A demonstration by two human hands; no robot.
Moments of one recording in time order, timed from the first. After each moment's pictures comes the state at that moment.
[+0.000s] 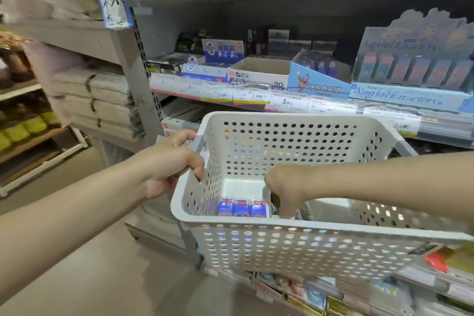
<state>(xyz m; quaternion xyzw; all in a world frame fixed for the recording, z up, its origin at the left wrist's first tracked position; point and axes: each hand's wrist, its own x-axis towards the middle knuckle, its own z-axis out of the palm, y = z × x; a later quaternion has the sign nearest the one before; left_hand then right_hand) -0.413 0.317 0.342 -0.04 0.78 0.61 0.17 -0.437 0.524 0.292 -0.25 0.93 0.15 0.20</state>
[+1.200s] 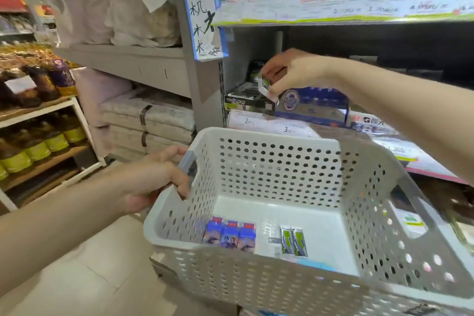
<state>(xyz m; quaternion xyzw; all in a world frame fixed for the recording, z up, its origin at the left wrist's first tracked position) -0.550 0.098 0.363 -0.05 0.79 0.58 0.20 -0.672 0.361 0.453 -0.21 0.95 -0.22 -0.03</state>
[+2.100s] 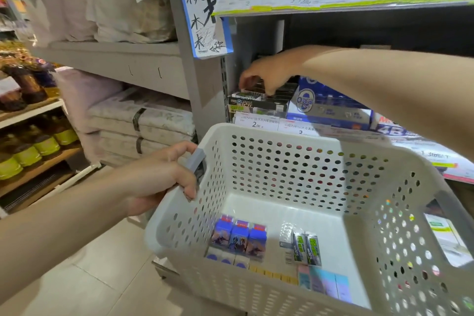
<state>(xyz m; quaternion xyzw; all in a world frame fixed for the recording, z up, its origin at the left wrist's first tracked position) -0.598 0.085 0.364 0.02 0.78 0.57 0.24 -0.759 0.311 0.448 -0.26 0.96 0.07 0.07</state>
